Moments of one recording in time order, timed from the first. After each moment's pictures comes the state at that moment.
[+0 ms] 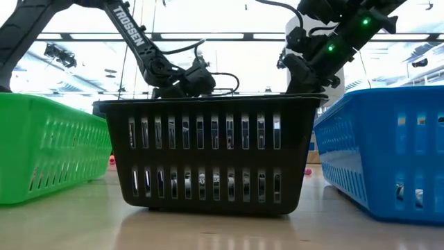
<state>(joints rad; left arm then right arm) 0.46 1.94 1.06 0.04 -0.17 0.10 0.04 1.34 0.74 -0.22 0.69 0.44</state>
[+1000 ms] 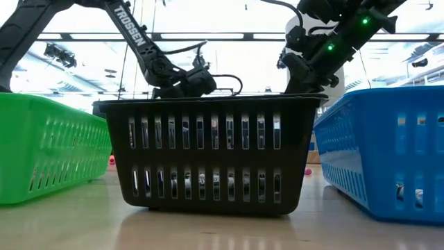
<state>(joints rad) 0.44 1.95 1.06 -0.03 -0.08 0.18 0.04 1.34 0.74 -0.20 0.68 0.42</state>
